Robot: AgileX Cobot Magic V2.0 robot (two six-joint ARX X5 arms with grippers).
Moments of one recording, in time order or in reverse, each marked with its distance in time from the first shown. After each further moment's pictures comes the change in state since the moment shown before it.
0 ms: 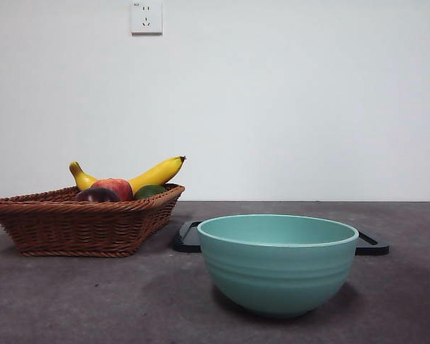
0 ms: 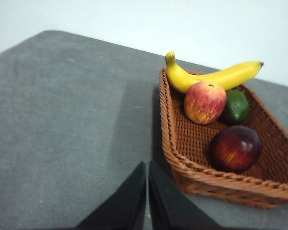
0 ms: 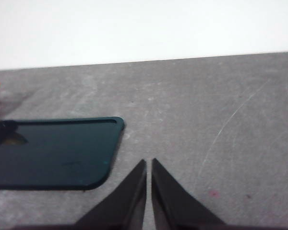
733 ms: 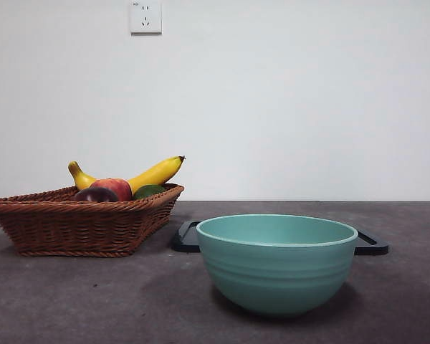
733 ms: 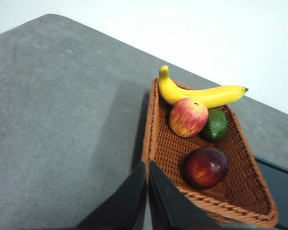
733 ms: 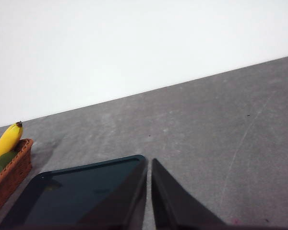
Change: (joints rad) left arm 0.000 0.095 0.233 -0.192 0.008 -0.148; right arm 0.000 0.080 0.259 -0.132 -0.001 0.179
